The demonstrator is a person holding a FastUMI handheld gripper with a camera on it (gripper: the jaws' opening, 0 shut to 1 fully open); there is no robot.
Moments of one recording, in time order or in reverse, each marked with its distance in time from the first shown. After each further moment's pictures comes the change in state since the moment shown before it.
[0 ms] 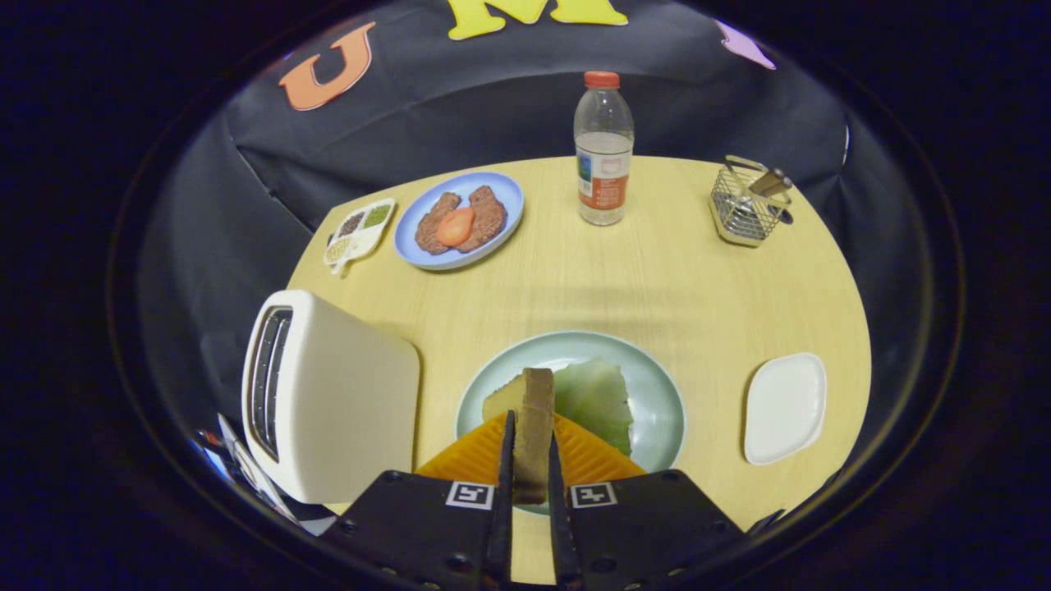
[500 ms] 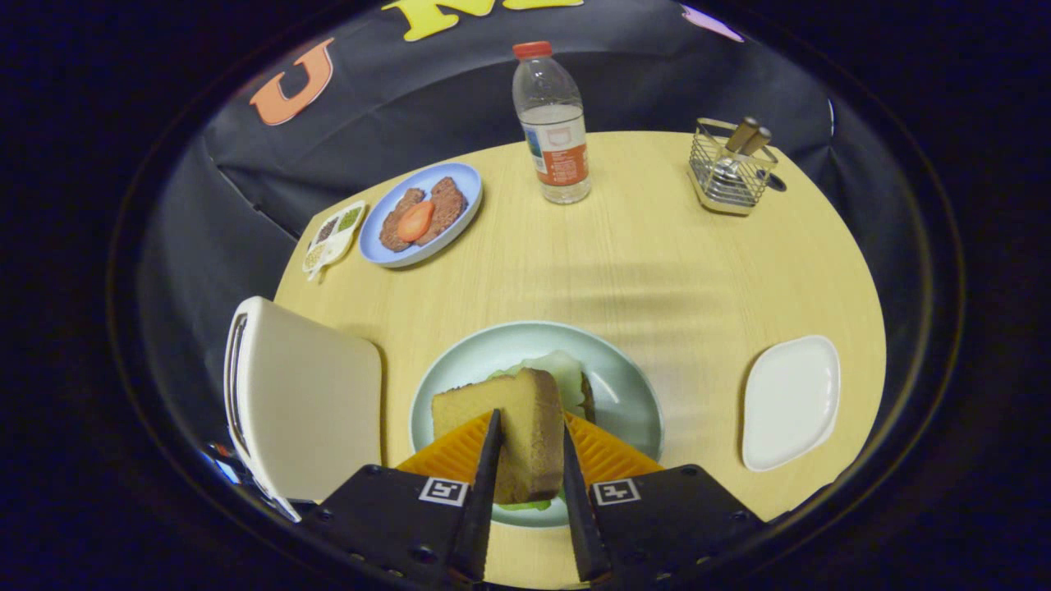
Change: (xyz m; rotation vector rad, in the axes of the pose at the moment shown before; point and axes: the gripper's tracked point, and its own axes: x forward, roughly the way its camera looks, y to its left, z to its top) arm 0.026 -0.037 -0.009 0.070 0.033 0.028
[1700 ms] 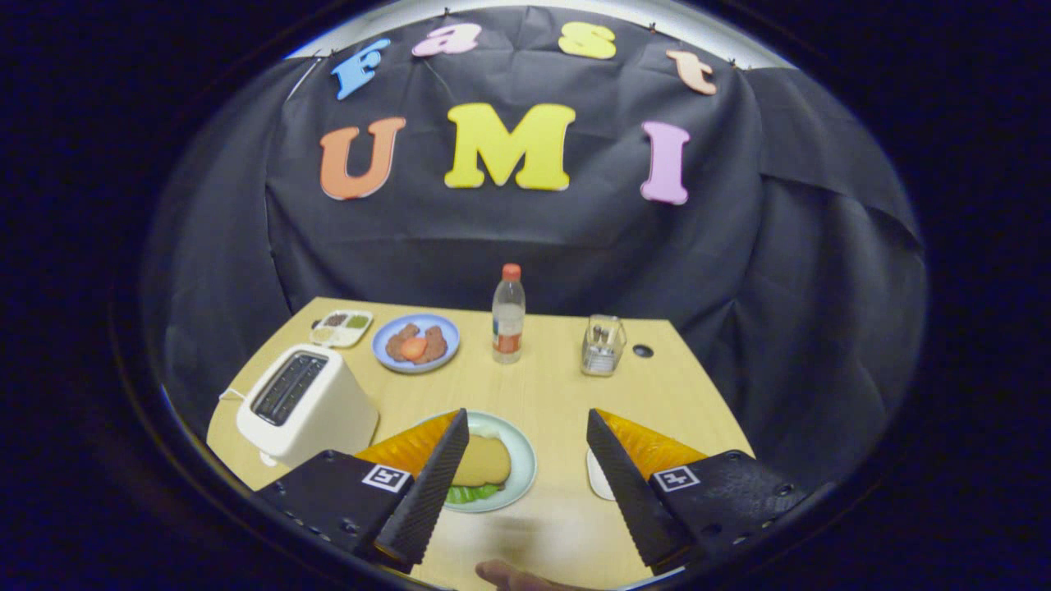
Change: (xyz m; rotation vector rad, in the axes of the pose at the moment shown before) arm -0.240 -0.004 -0.002 -0.183 -0.719 -0.239
